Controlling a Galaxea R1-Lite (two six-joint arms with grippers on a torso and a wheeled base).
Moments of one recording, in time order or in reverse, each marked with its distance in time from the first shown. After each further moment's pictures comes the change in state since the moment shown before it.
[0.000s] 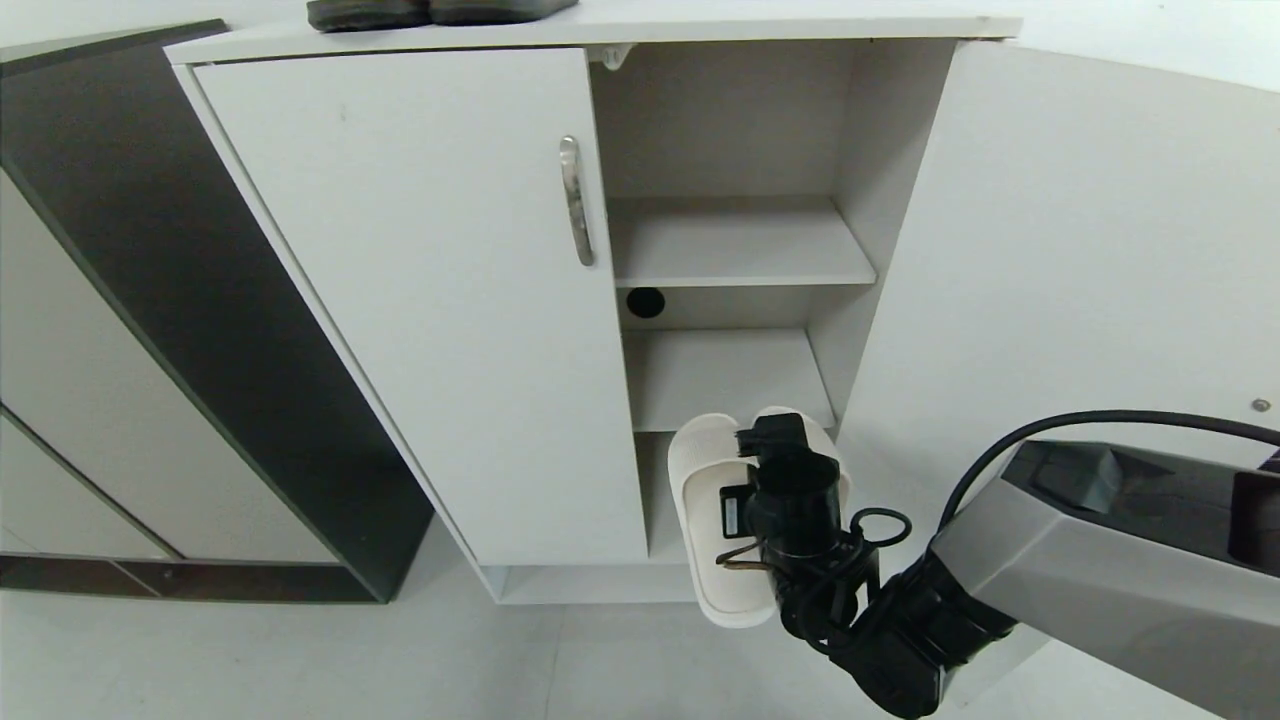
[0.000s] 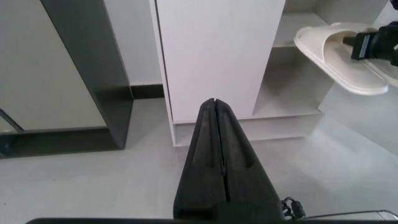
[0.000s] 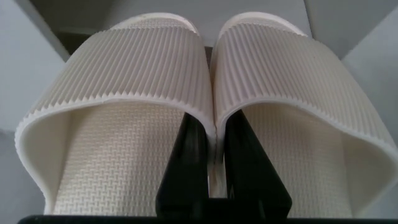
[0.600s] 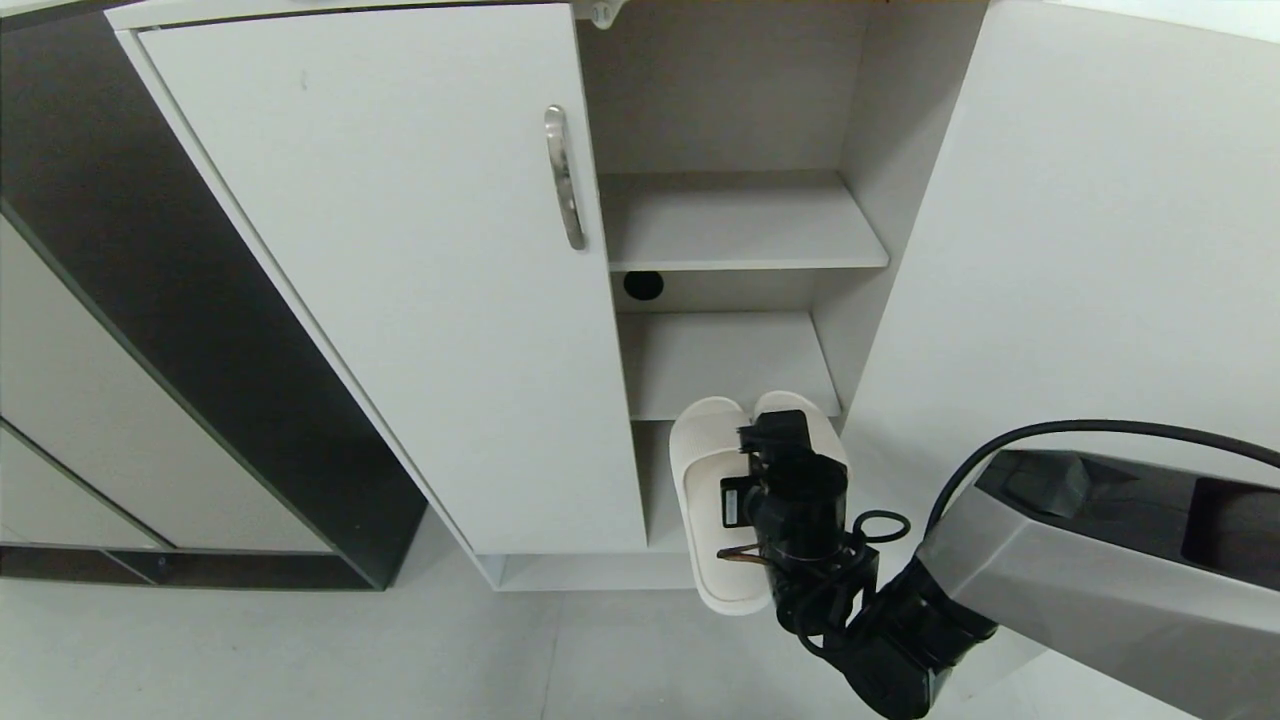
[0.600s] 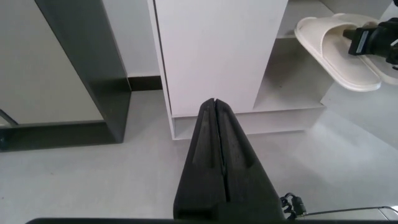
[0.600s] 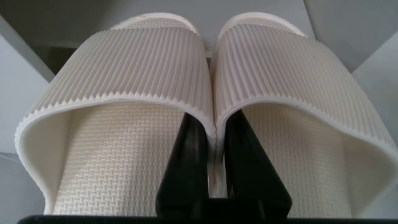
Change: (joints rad) left arm 0.000 0.000 0.000 0.000 0.000 -0.001; right arm -0.007 0.038 -0.003 -0.127 -0.016 -0.061
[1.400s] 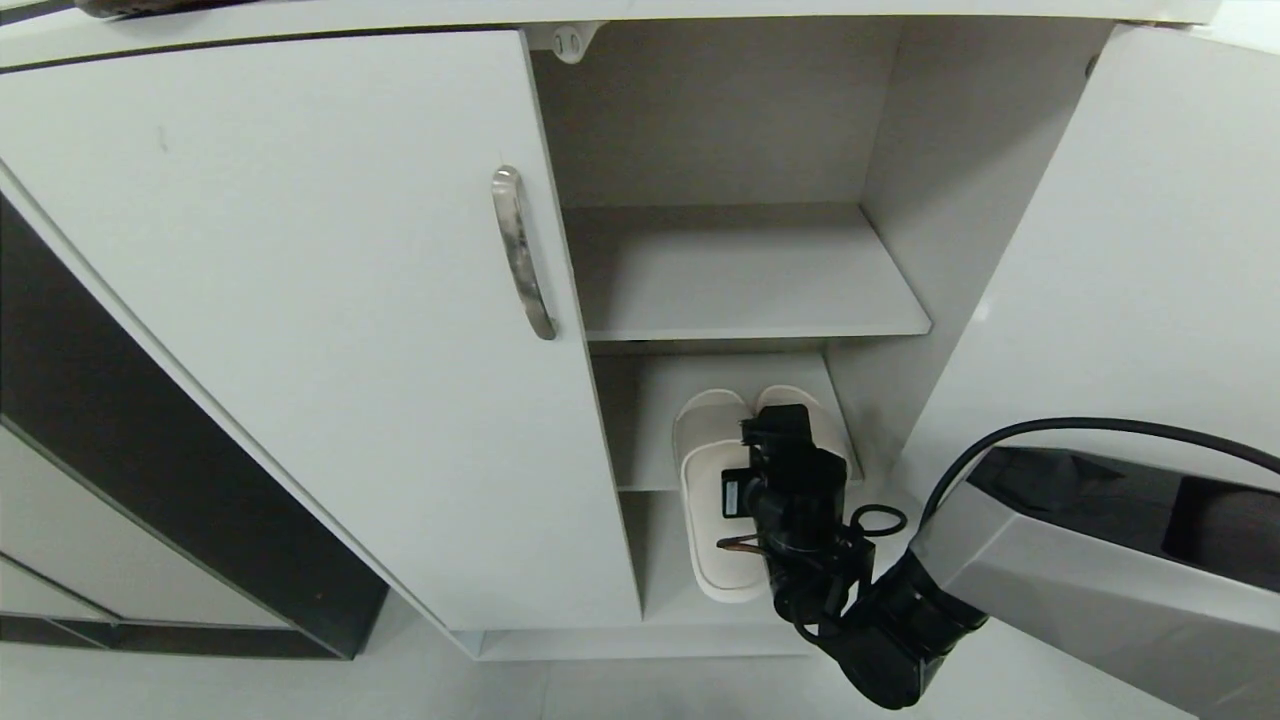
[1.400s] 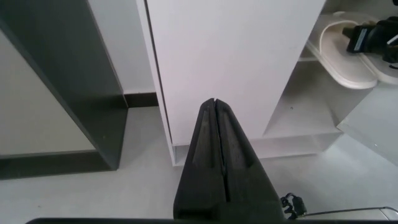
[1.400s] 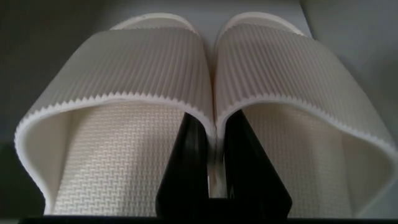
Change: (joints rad) left arm 0.000 0.000 0.000 0.000 0.000 0.000; right arm -0.017 0.022 -0.038 -0.007 0.001 0.008
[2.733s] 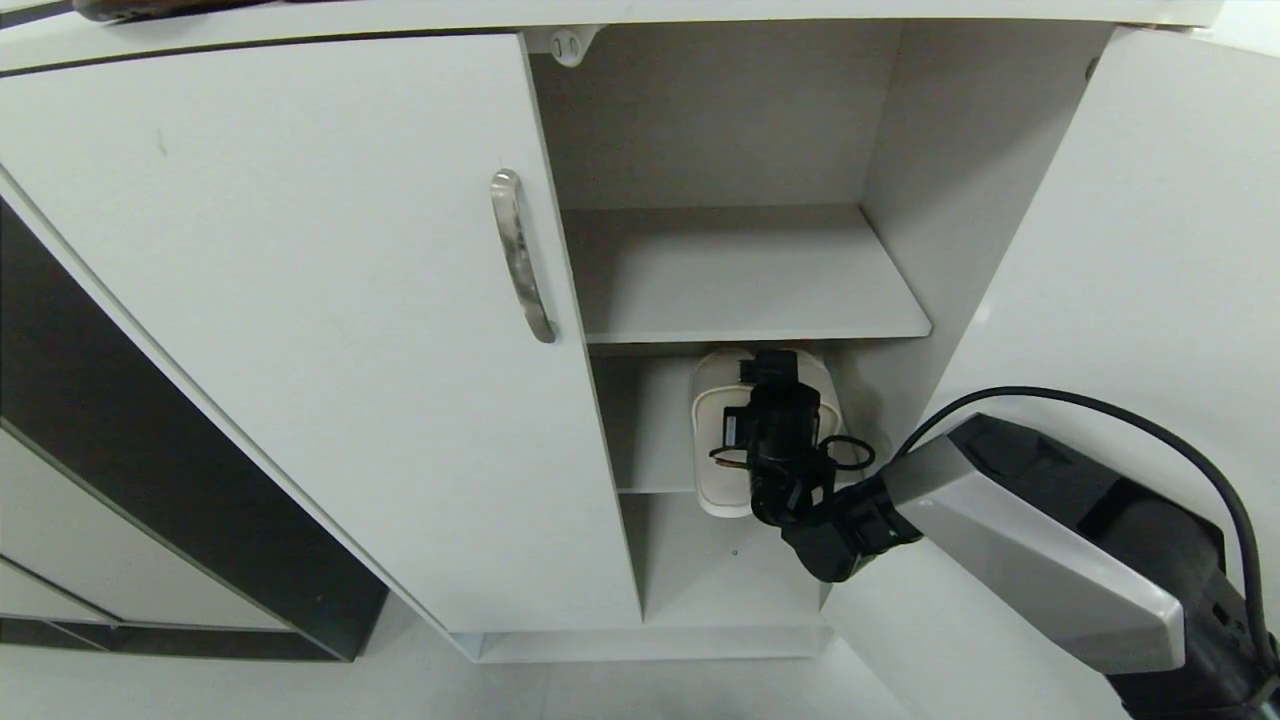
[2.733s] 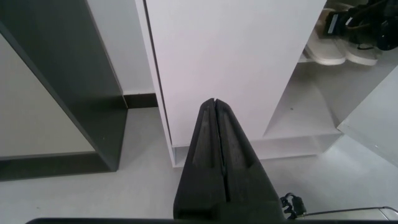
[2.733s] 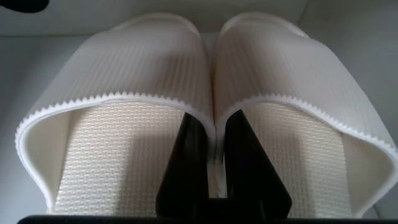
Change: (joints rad) left arm 0.000 0.000 0.000 0.000 0.000 -0.001; right arm -0.127 0.173 -0.504 0.302 0.012 -0.001
